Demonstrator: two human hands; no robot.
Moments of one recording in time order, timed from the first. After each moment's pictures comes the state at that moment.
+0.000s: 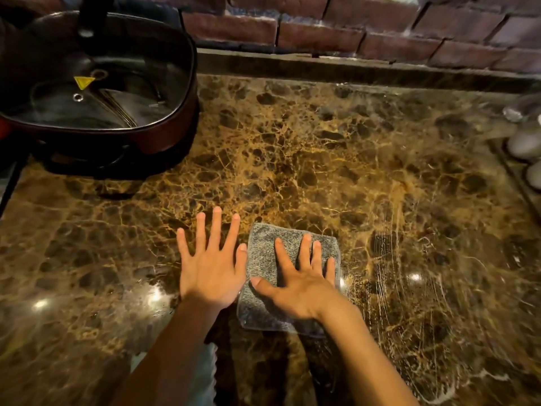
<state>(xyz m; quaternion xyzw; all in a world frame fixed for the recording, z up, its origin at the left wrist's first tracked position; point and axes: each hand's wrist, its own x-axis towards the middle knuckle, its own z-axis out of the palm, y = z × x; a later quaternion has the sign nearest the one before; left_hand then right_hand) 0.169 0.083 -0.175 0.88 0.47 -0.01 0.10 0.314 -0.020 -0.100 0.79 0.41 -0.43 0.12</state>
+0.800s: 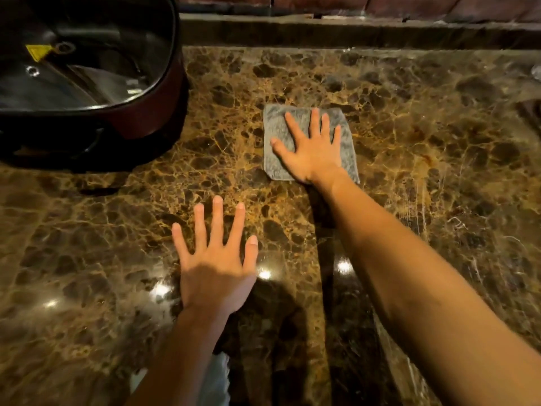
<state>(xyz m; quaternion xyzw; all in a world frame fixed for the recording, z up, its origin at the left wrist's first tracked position) 0.168 0.081 -0.183 0.90 0.43 0.07 0.01 0.449 0.140 -0.168 0.88 0.45 -0.13 -0.02</state>
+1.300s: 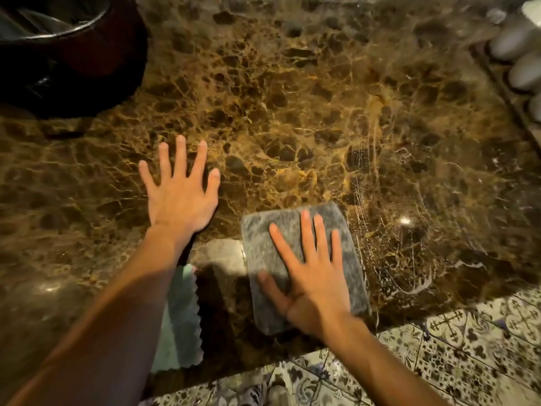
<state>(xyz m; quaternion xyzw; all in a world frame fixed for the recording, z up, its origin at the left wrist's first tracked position) 0.170 0.084 -0.173 0.88 0.47 -0.03 0.11 0.259 -0.173 -0.164 0.85 0.50 -0.13 -0.01</state>
